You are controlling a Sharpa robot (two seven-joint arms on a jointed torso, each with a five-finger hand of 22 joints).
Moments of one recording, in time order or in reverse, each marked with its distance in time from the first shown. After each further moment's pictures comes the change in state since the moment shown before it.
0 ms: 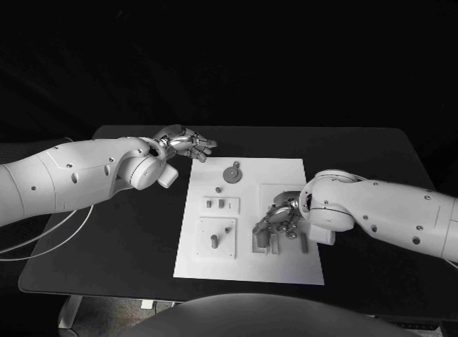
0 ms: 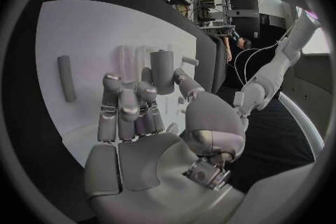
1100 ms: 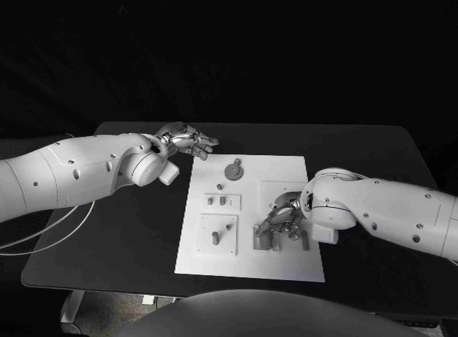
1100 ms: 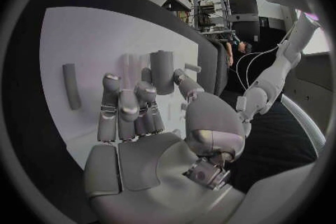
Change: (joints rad) left arm 0.000 -0.001 0.000 0.001 -0.010 0.004 -0.013; left_hand 0.000 0.000 0.000 0.000 0.000 0.000 0.000 0.000 -0.001 -0.003 -0.003 0.000 -0.002 0.000 0.000 -0.003 0.002 0.000 0.000 0.000 0.000 -0.002; right arm -0.008 0.005 0.000 -0.011 0.004 0.053 -0.011; right_hand -0.012 0.012 0.014 0.000 0.001 0.001 0.001 0.000 -0.001 -0.001 0.001 0.000 0.005 -0.010 0.003 0.000 -0.003 0.000 -0.002 0.002 0.004 0.000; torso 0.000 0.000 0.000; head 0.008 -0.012
